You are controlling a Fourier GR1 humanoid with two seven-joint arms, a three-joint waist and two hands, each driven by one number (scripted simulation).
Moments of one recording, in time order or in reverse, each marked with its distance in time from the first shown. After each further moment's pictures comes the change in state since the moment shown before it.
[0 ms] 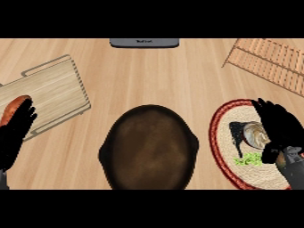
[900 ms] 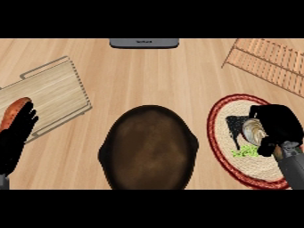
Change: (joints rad) left arm 0.030 -0.058 0.038 -0.040 -0.067 -0.027 -0.009; right arm -0.026 0.070 -0.077 0.050 0.155 -0.064 -0.157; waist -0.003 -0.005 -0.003
